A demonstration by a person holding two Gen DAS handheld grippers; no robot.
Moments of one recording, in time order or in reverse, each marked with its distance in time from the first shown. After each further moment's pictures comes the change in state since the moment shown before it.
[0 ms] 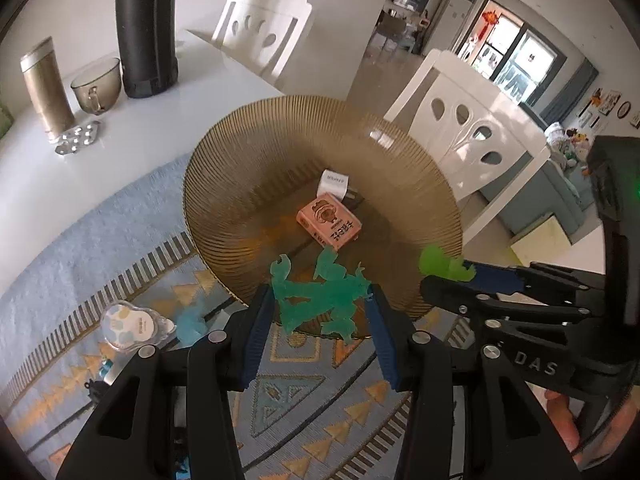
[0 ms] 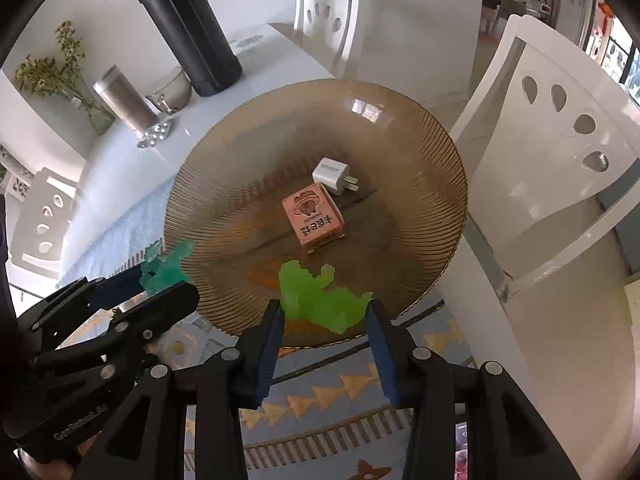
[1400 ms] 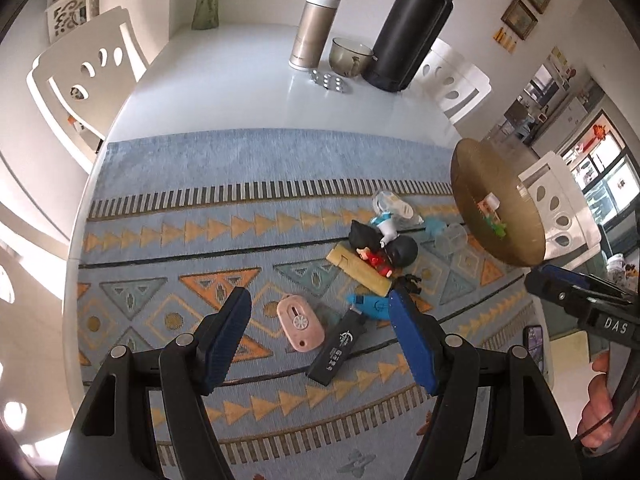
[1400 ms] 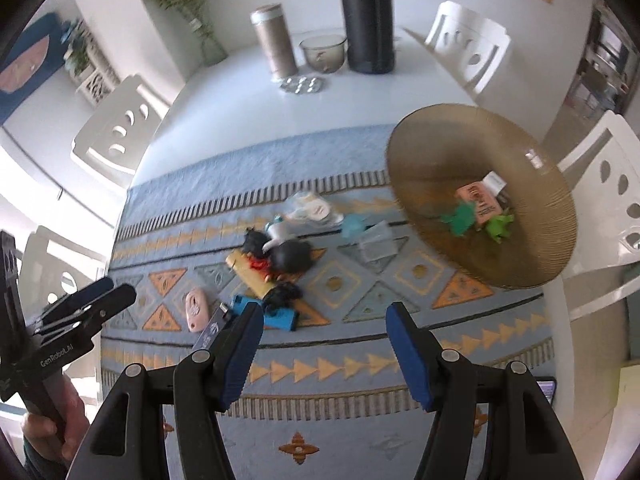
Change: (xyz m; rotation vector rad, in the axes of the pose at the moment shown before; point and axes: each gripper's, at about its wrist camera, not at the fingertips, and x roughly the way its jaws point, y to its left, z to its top) left arm -0.163 0.167 -0.178 -0.451 -0.127 0.237; right arm -0.043 0.170 -0.074 -0.318 0.016 0.108
